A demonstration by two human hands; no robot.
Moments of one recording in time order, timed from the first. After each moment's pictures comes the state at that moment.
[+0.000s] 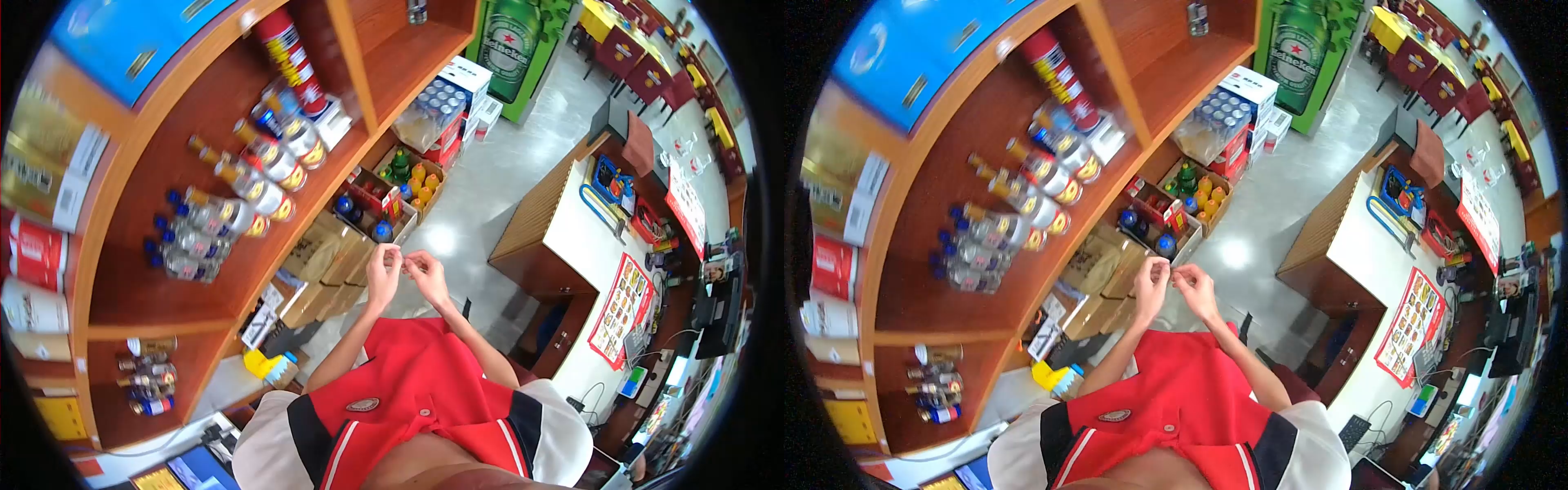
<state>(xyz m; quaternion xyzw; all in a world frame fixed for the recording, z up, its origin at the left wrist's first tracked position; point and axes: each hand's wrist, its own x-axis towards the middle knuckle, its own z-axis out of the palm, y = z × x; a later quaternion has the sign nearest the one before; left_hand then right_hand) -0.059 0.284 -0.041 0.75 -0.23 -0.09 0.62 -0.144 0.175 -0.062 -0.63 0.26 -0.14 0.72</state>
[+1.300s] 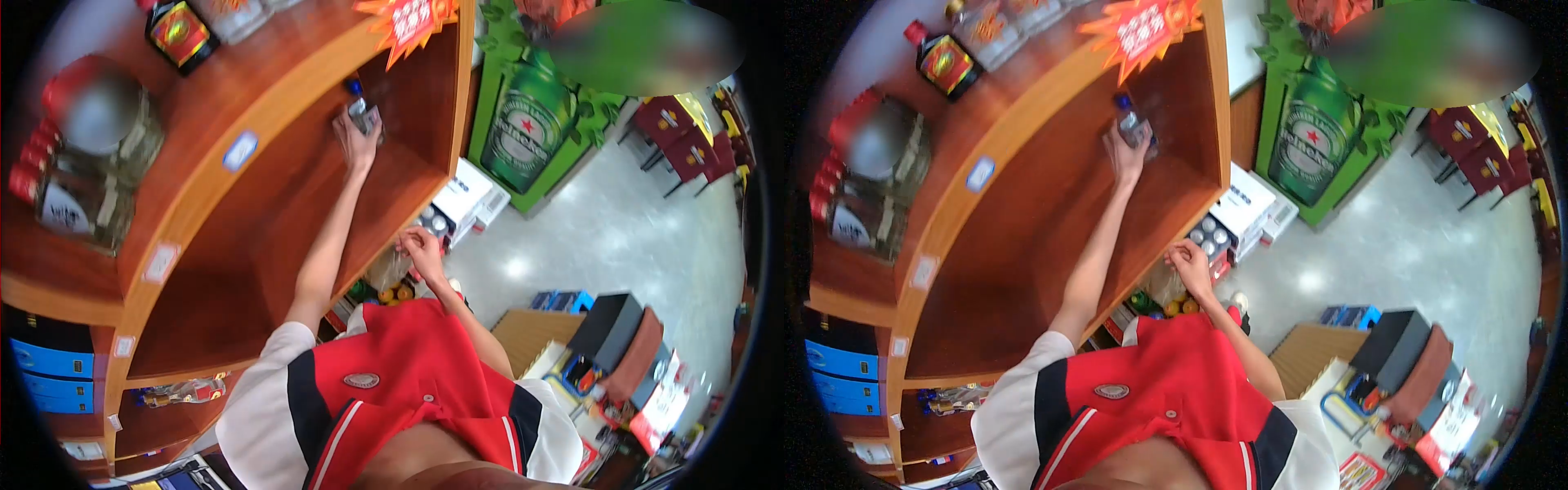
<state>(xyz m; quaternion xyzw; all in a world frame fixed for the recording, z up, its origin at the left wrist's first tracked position) 0.556 -0.390 0.069 0.82 -0.21 0.27 0.46 0.279 -0.406 -0.035 -0.56 0.17 -0.13 0.80</state>
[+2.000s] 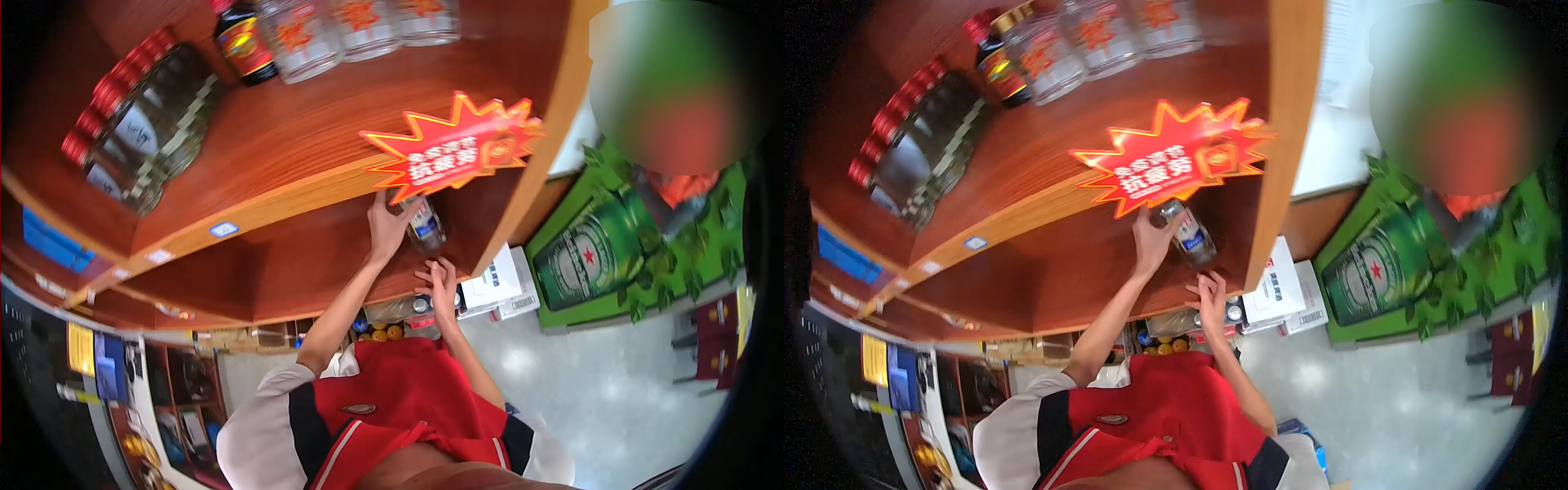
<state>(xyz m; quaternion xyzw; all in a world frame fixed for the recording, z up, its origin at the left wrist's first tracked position) 0.476 -0.390 0.126 0.80 -0.04 0.25 0.55 0.365 -0.508 -0.012 -0.54 0.10 0.01 0.84</state>
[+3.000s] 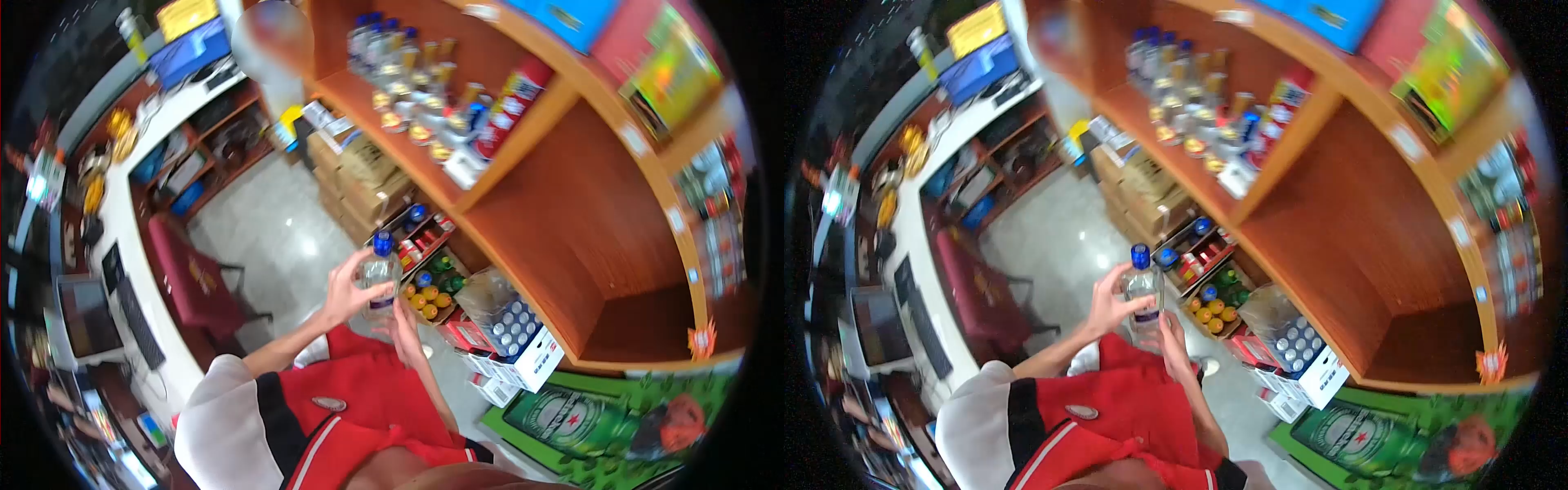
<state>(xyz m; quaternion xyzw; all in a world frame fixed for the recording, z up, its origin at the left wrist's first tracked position) -0.087 -0.067 0.055 0.72 0.32 0.36 0.50 0.023 -0.220 -0.023 -0.52 -0.11 0.58 0.62</state>
